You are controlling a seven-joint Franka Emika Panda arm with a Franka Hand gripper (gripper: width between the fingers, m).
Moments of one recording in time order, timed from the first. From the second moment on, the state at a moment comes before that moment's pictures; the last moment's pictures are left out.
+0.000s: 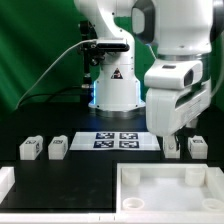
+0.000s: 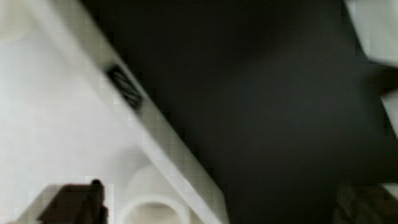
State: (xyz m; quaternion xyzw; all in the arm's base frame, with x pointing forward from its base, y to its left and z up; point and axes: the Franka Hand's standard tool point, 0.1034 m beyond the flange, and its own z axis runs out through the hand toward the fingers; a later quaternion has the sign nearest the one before) arm 0.473 0.116 0.062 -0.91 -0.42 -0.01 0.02
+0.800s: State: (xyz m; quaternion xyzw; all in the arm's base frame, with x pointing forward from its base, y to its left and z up) arm 0.430 0.169 0.042 -1.00 -0.08 0.03 0.04
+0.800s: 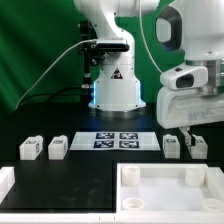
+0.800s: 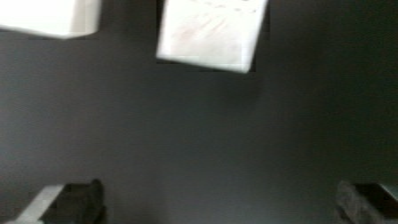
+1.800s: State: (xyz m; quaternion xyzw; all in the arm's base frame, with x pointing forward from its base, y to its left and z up) arm 0.396 0.172 0.033 -0.90 -0.06 0.44 0.00
